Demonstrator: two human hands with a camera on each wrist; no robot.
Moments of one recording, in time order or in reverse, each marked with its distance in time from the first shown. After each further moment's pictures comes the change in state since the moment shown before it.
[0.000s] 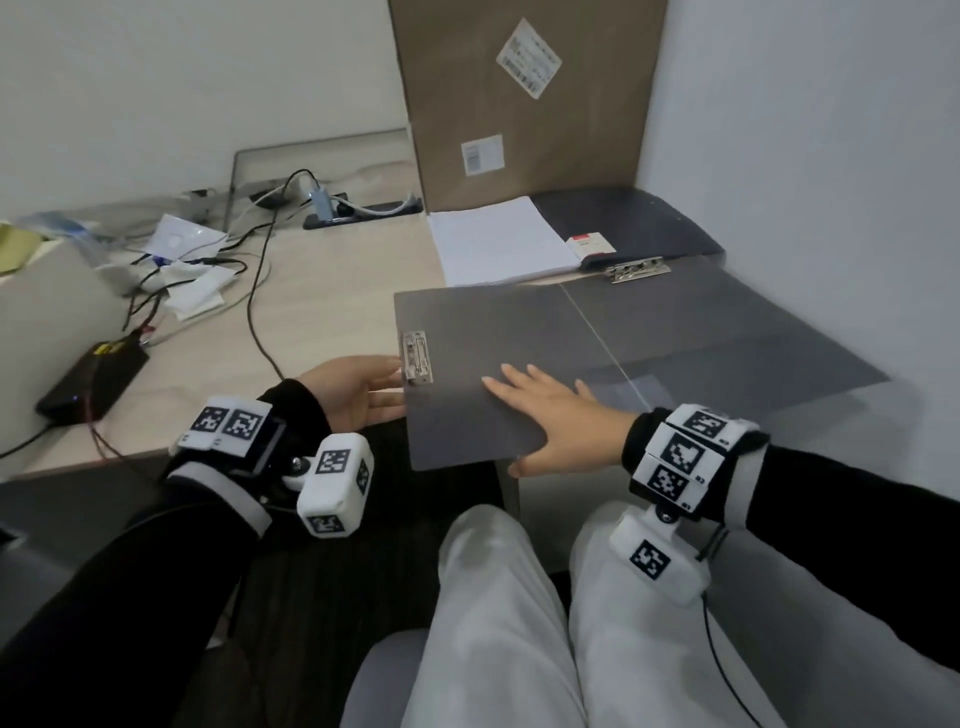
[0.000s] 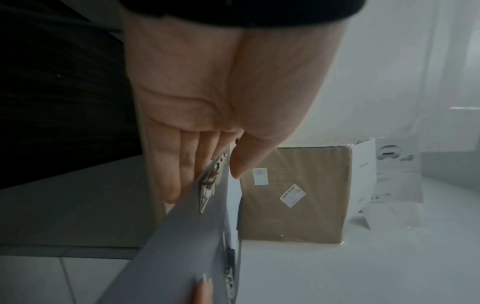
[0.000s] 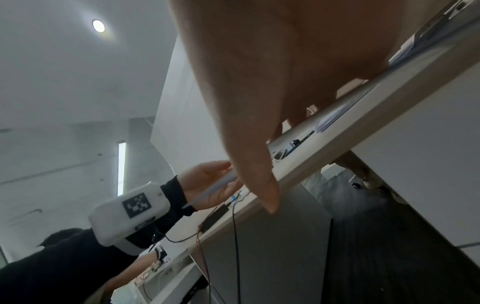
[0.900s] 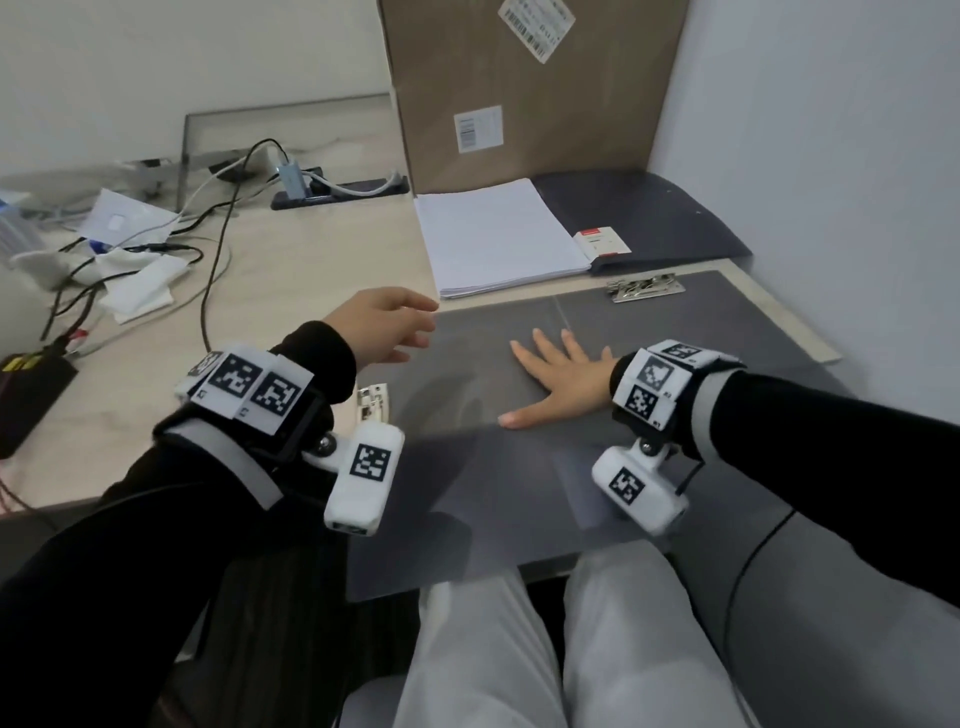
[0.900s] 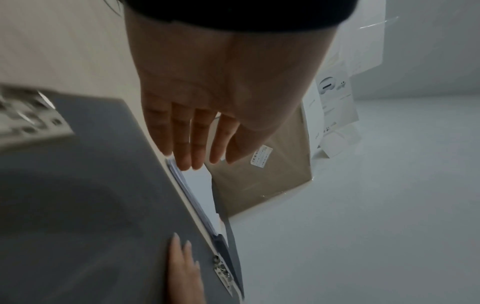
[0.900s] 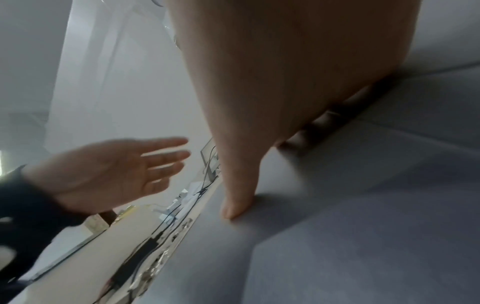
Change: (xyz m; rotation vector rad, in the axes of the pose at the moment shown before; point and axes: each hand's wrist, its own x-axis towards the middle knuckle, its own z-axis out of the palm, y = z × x) left_hand 0.073 0.060 0.028 0.500 0.152 0.240; right_hand 0.100 0.062 -0.042 -0.083 -0.187 0.285
